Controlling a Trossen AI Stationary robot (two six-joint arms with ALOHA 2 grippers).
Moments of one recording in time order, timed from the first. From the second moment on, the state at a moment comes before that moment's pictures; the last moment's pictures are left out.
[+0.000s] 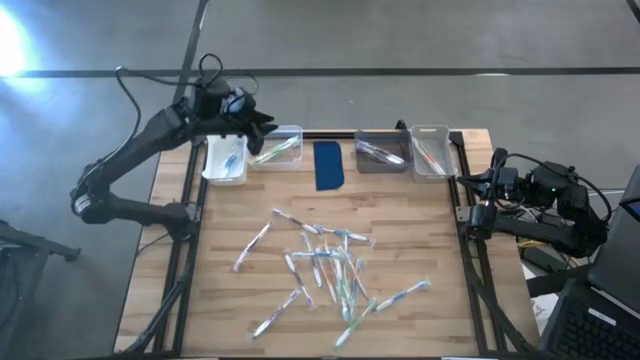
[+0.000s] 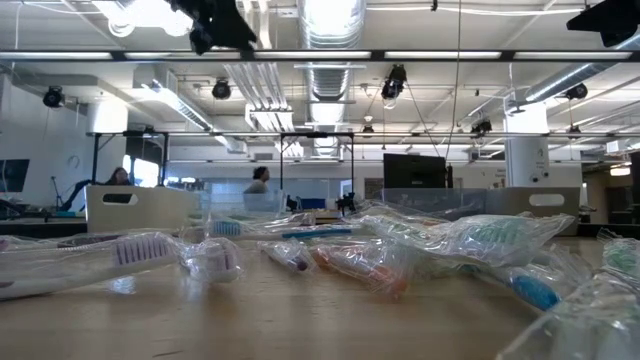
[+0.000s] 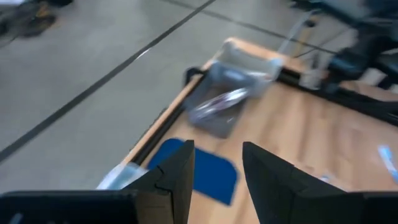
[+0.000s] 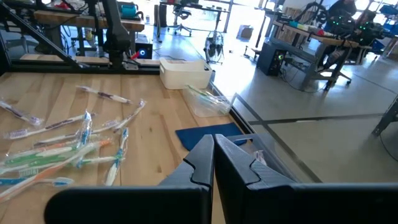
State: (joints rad) left arm 0.62 1.14 1.33 -0.62 0.19 0.00; right arm -0.27 0.06 0.76 -0.90 0.05 -0.12
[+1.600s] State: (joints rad) left arm 0.14 1.20 1.30 -0.53 -0.05 -0.09; right arm -0.25 1.03 1.06 -0.10 -0.14 0.31
